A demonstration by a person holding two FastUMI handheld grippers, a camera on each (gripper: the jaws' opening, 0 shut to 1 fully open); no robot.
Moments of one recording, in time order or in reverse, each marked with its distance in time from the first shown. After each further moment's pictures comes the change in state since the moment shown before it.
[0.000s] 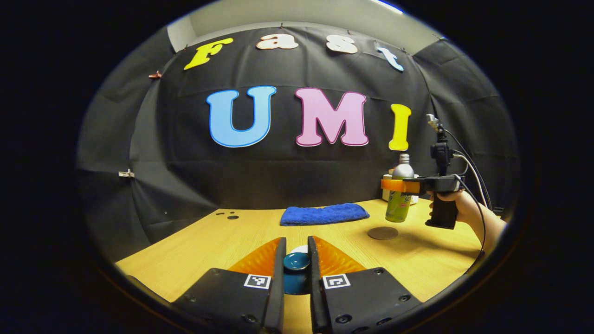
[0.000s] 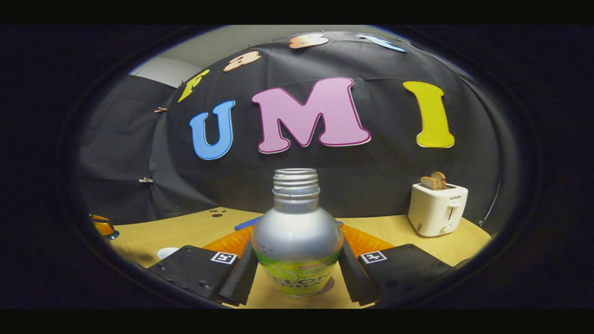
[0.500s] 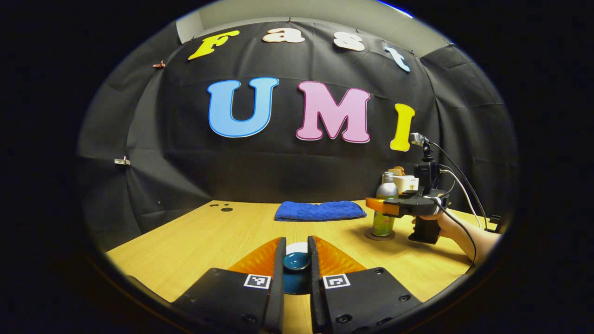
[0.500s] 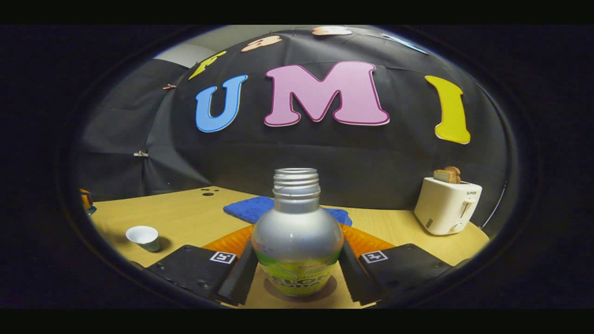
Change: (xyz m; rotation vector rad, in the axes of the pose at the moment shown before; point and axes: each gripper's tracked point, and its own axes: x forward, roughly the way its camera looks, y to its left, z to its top) left arm 0.014 0.003 -0.015 -0.077 0.044 0.005; right arm 0.033 0.008 -0.054 -0.088 0.087 0.004
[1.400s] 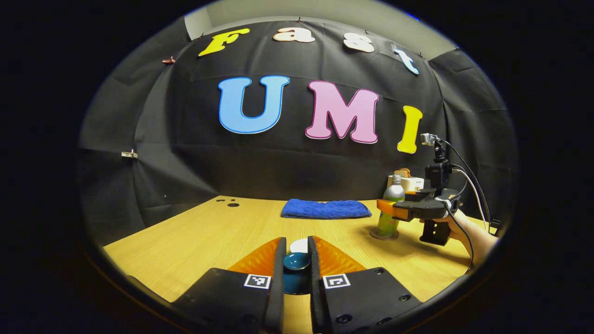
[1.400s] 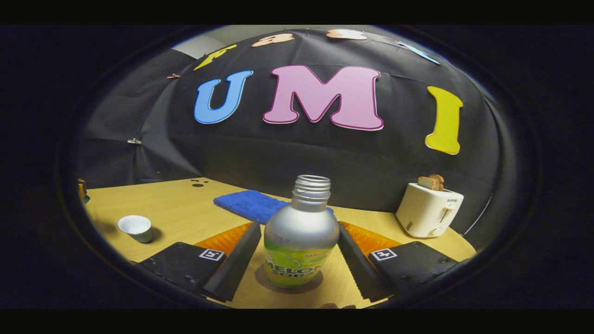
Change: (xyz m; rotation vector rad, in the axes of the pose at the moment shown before) left arm -0.011 0.006 -0.003 -0.031 0.001 0.025; right arm -0.027 -0.004 0.005 -0.083 0.020 -0.081
